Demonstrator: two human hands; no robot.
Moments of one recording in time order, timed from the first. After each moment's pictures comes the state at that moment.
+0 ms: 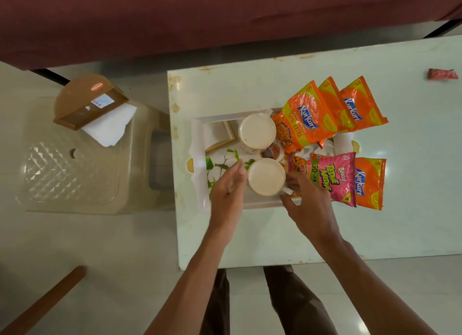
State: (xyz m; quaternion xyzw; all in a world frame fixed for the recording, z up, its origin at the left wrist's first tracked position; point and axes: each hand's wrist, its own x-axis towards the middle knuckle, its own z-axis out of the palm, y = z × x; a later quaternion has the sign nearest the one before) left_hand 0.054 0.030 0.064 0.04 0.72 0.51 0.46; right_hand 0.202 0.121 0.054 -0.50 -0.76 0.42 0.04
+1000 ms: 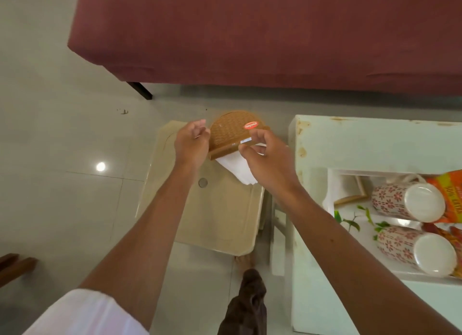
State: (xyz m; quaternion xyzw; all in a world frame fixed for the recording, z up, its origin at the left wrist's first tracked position) left_hand -0.360 -0.048 0.079 0.05 0.86 0.42 0.28; right_hand -0.221 0.030 0.126 -0.47 -0.68 0.56 0.05
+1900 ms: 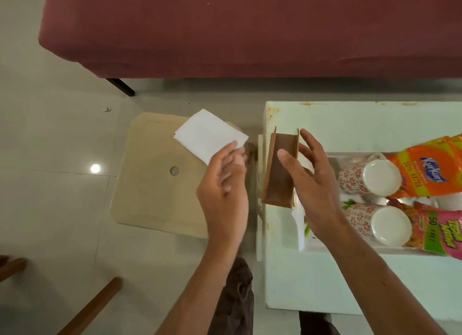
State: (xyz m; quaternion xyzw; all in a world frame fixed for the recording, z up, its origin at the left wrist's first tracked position) left_hand -0.165 -0.051 0.143 0.10 0.74 0.62 0.24; right_hand -0.078 0.055 0.139 -0.51 -0.53 0.65 0.17
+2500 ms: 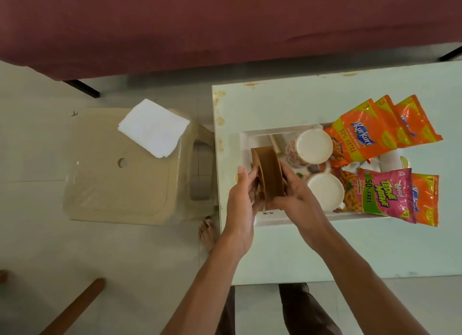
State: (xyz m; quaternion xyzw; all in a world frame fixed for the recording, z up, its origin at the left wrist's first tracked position) left_hand -0.033 -0.003 0.096 -0.04 0.64 0.53 0.56; right_hand 0.065 0.074 0.098 -0.48 -0.54 0.69 0.01
